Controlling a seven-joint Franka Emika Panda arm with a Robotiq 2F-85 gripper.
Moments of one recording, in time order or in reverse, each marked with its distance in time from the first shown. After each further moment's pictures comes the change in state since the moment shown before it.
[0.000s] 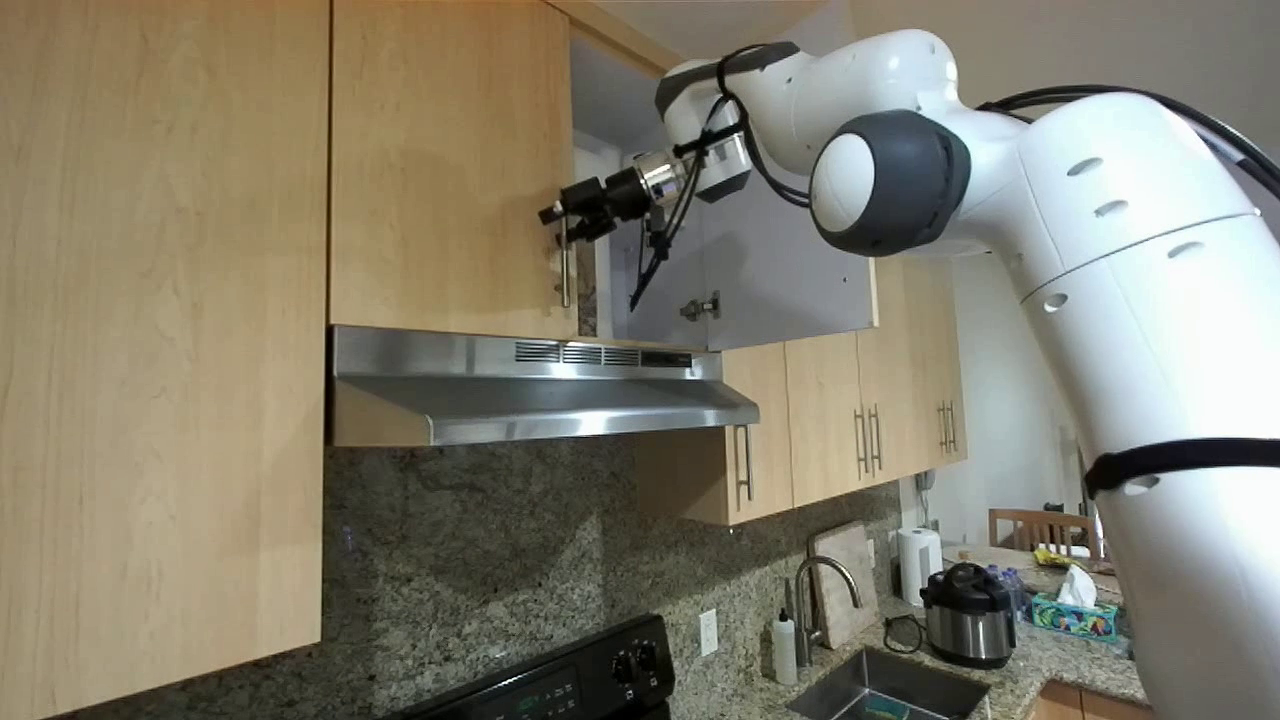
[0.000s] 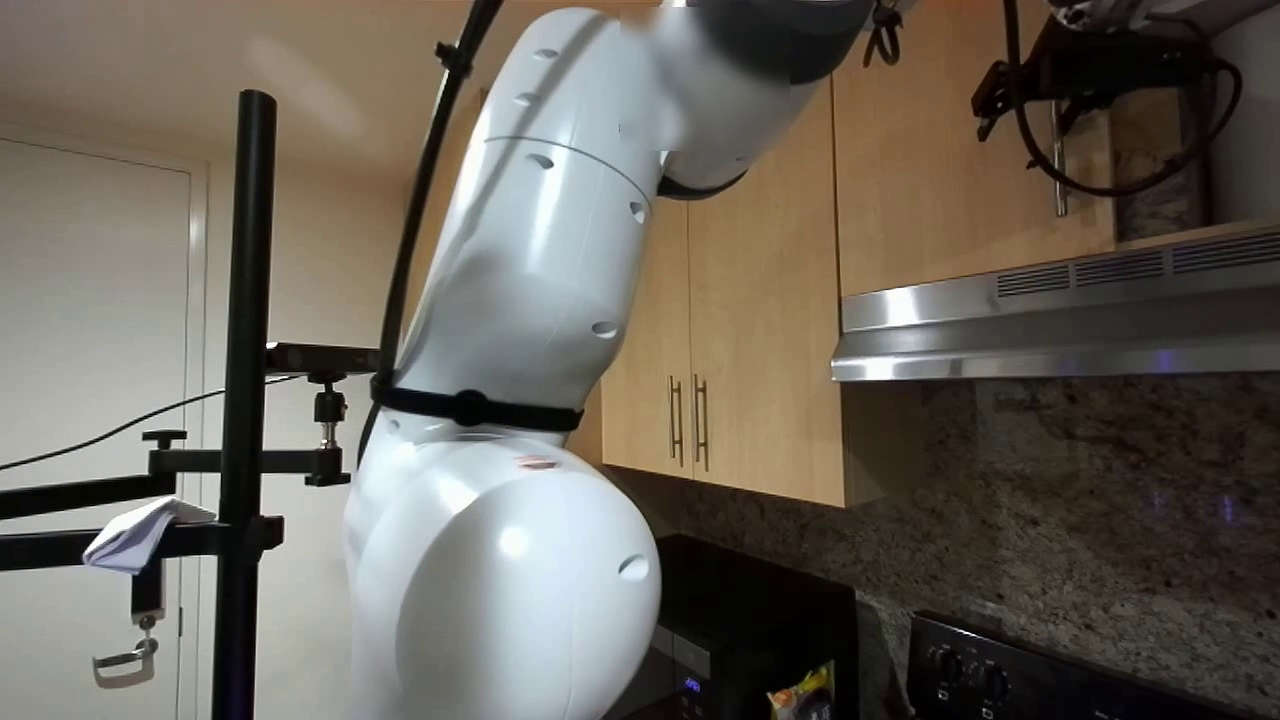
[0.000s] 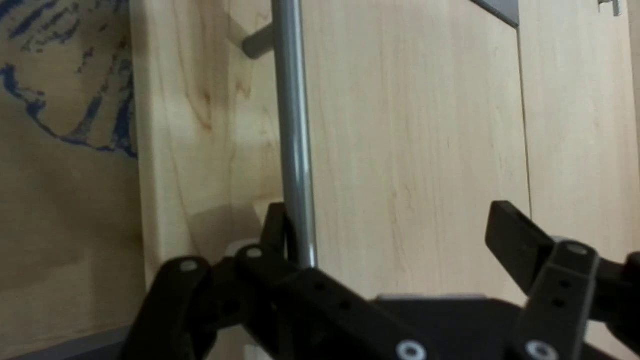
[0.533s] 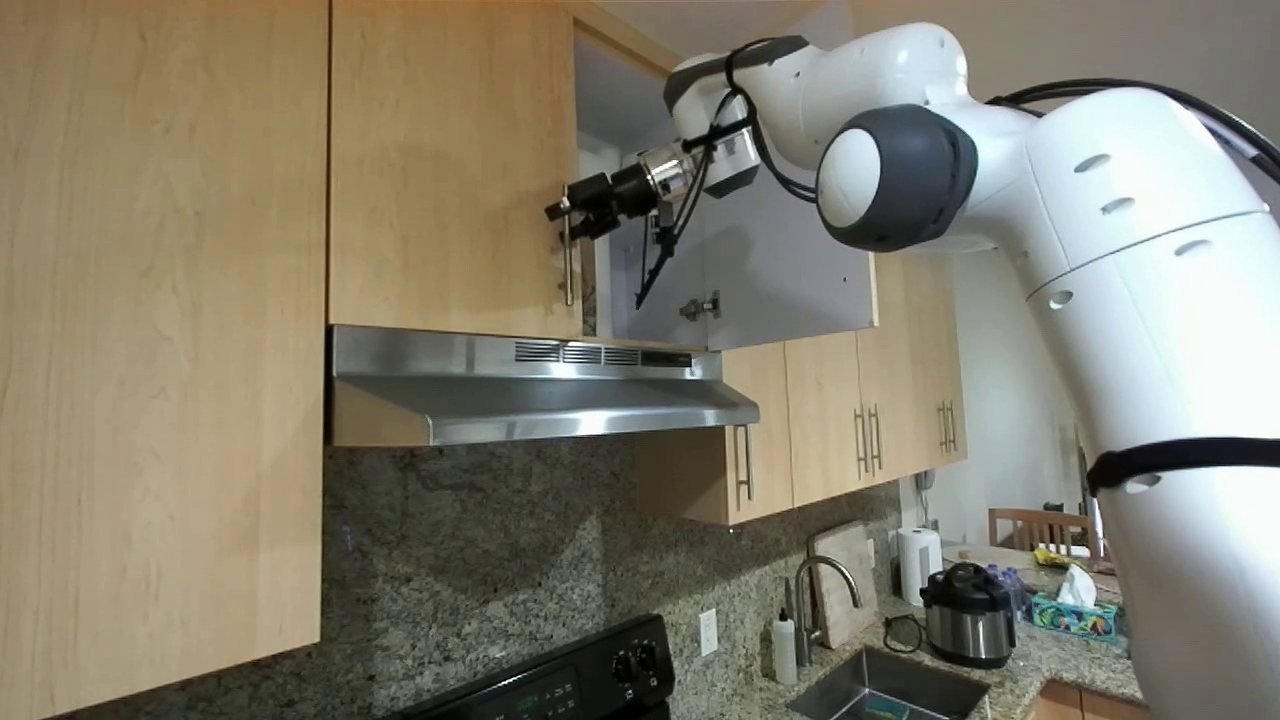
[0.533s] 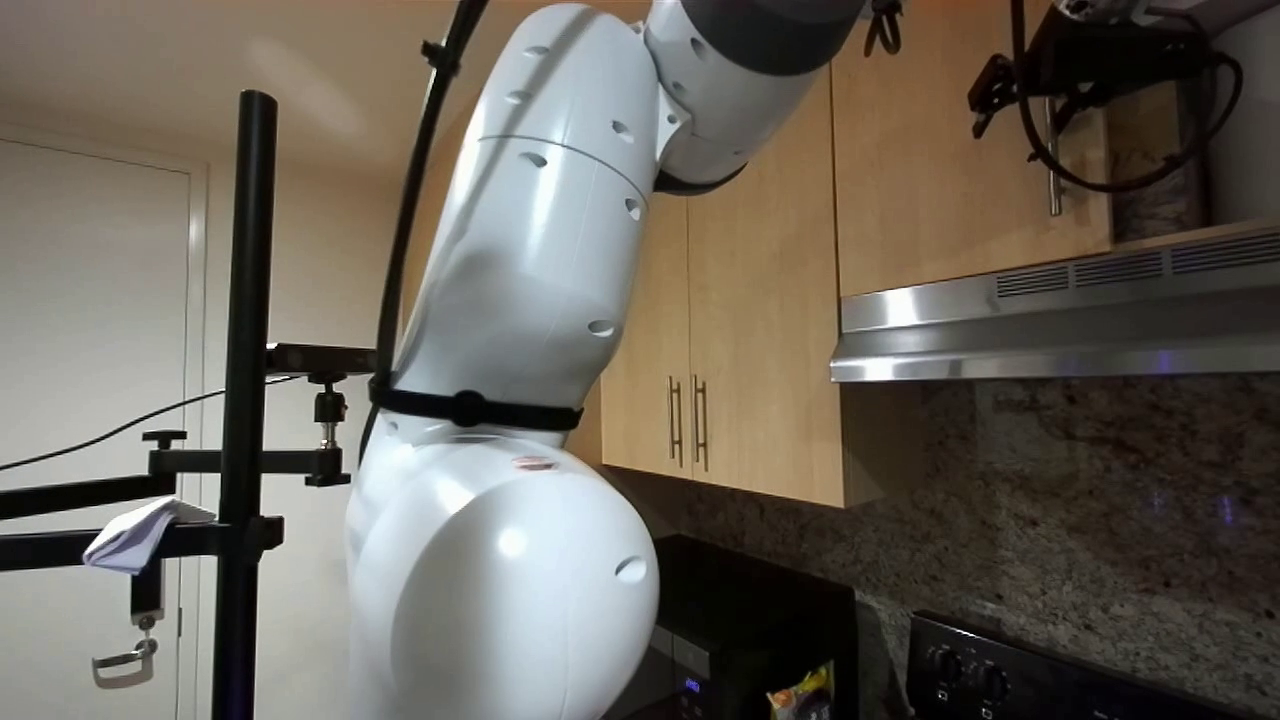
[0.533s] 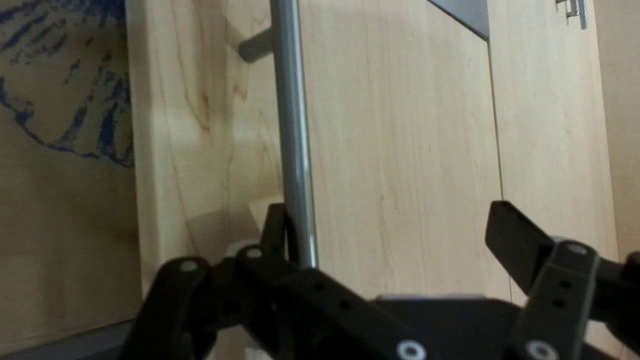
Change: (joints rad) arm -0.012 -0.018 -0.007 -0.008 0.001 -0.069 -0.005
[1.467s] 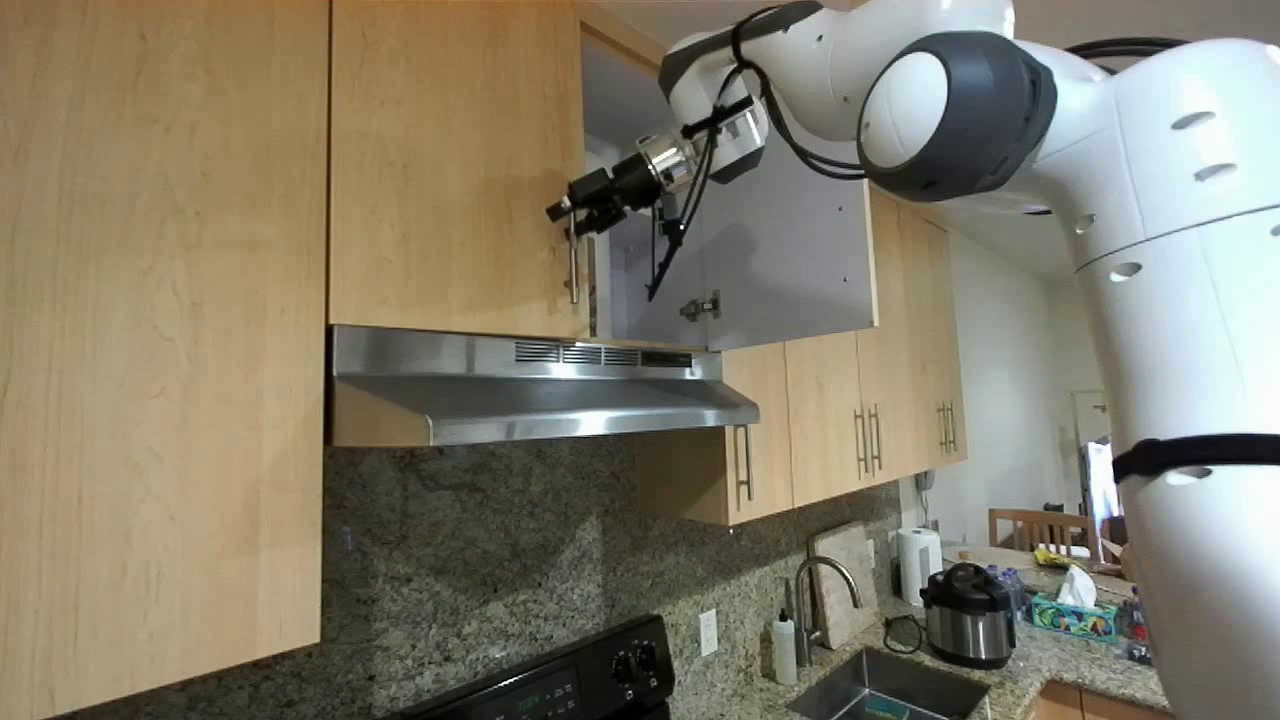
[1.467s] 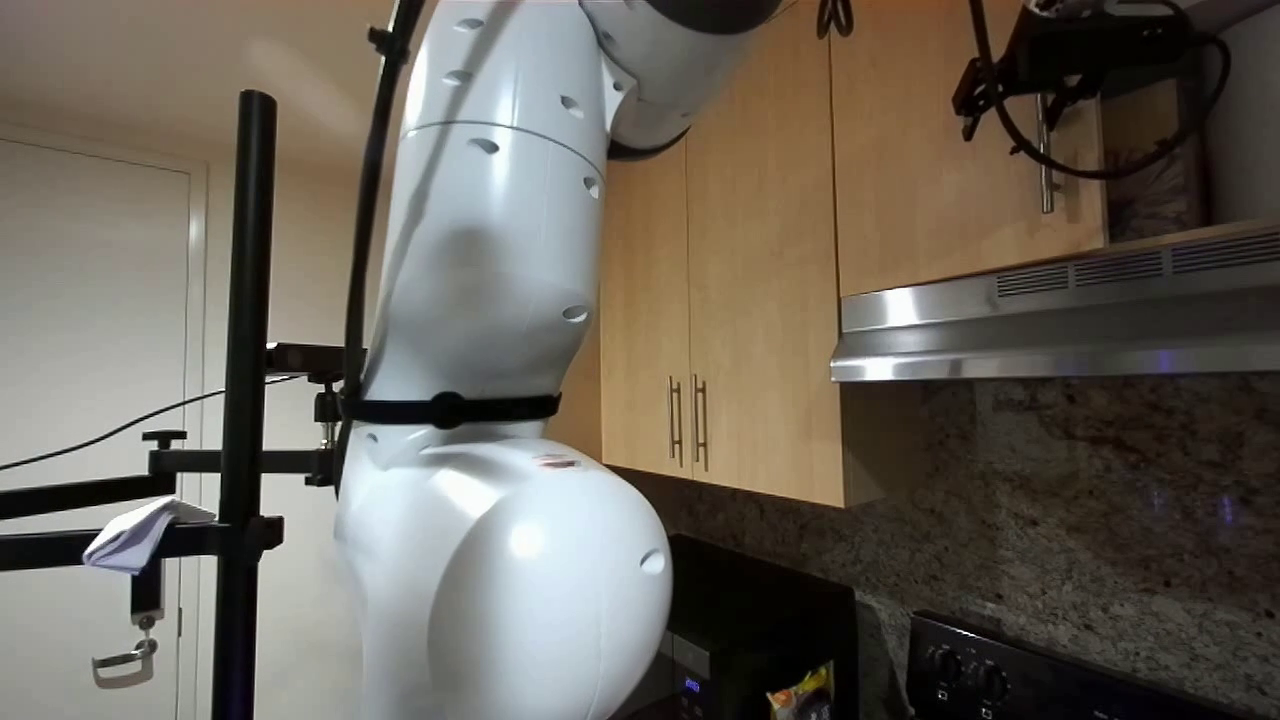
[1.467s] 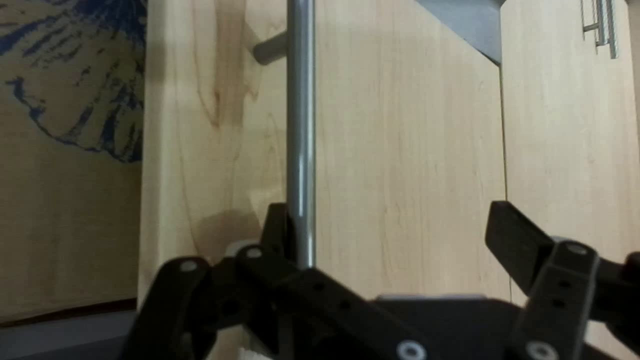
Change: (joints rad) arm 0.089 -0.147 0.000 -0.186 -0.152 0.145 -0.021
